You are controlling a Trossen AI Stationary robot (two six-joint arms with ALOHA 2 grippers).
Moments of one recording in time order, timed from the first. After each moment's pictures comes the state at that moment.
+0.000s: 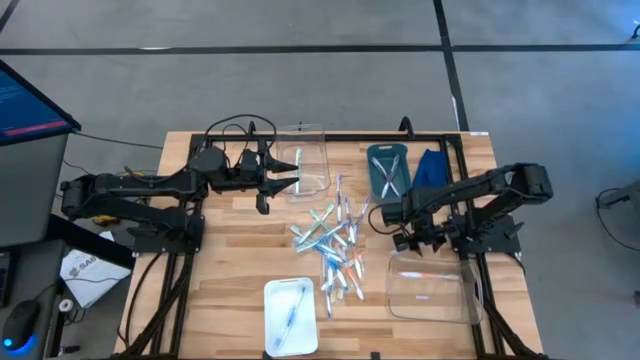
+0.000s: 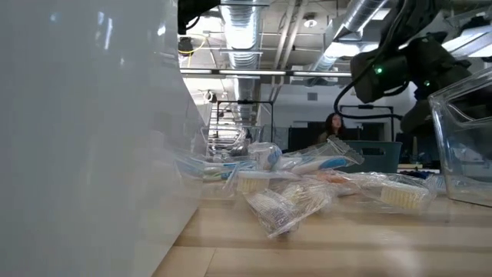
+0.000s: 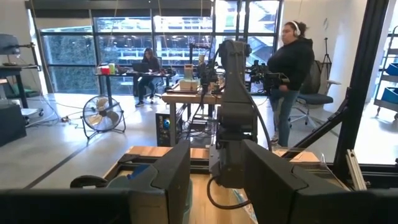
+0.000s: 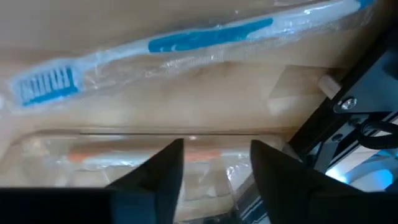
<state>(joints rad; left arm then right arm) 0.21 1.06 0.67 0.50 0.13 -0.01 -0.03 1.51 0.76 -1.14 -0.42 1.31</state>
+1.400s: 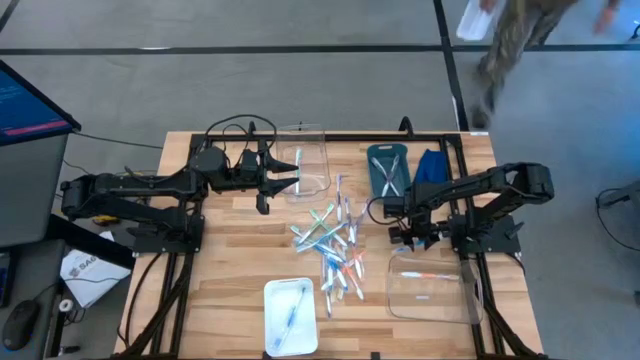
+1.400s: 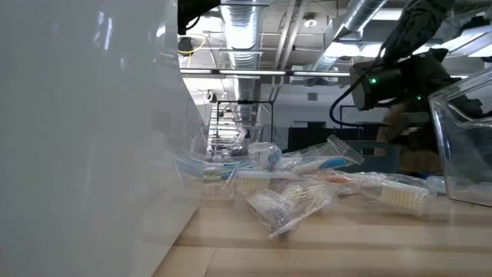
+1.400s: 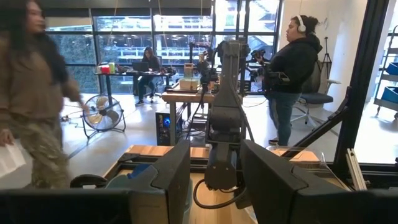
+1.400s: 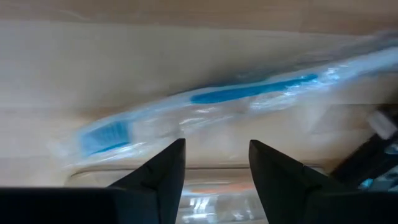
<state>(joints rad) 0.21 1.06 0.67 0.50 0.13 -0.01 -0.11 1.49 0.68 -0.96 -0.42 1.34</state>
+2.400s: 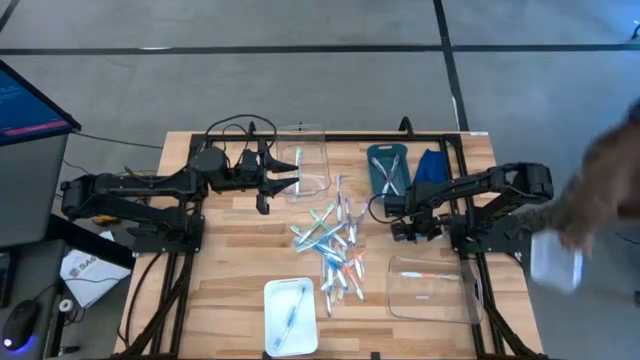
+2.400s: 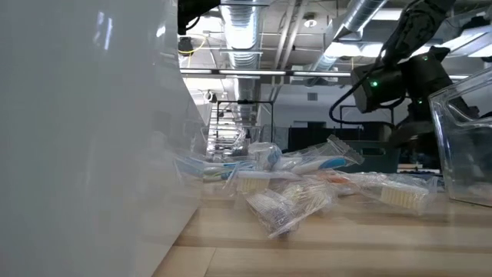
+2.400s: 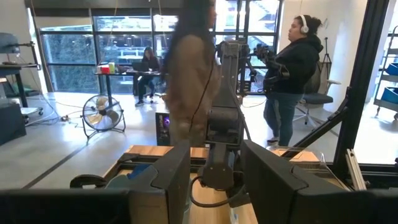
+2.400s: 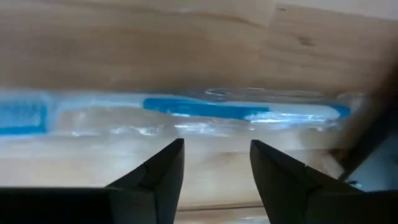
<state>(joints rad) 0.21 1.06 0.67 0.50 0.13 -0.01 -0.12 1.49 0.67 -1.00 -0.25 1.25</state>
